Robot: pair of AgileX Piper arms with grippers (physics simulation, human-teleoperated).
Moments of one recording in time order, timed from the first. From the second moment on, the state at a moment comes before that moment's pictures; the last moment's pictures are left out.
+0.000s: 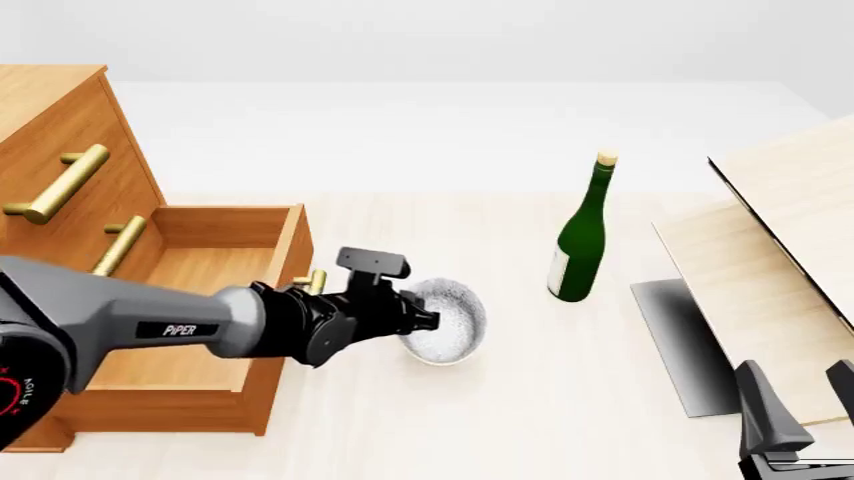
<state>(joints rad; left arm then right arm) -0.62 1.91 -0.96 -0.19 -0.30 0.00 0.01 0.00 0.00 -0.01</state>
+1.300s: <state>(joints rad) -0.58 1.61 -0.76 -0.21 -0.23 0.00 0.01 0.00 0.00 -0.01</state>
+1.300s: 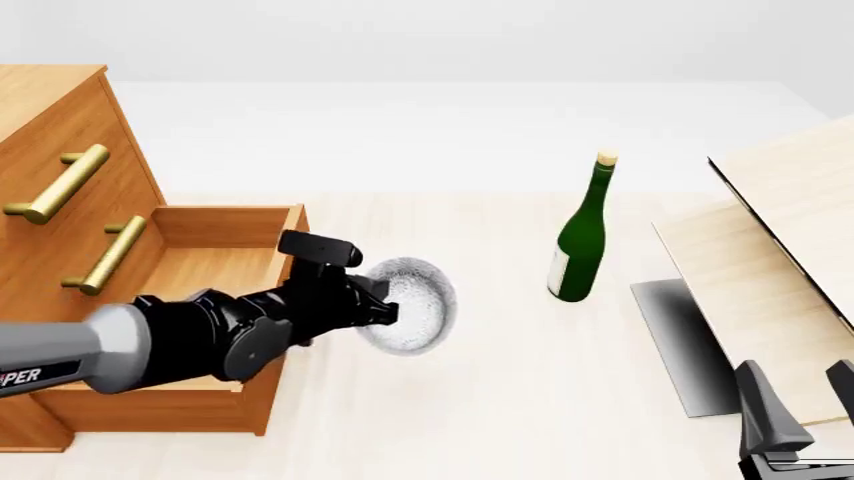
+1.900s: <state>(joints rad) -0.56 1.48 -0.69 -0.19 -0.21 0.00 0.01 0.00 0.00 -0.01</state>
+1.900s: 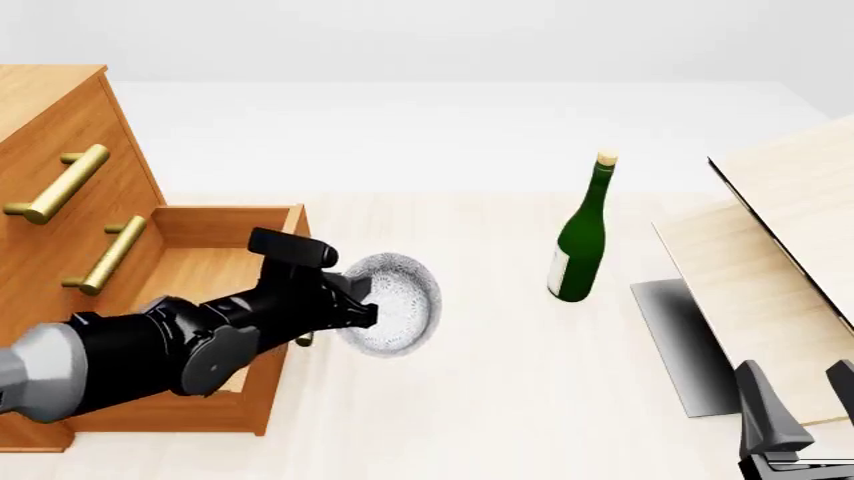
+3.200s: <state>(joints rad) -0.37 1.19 -0.59 -0.12 -0.17 0.00 0.01 0.00 0.00 -0.01</state>
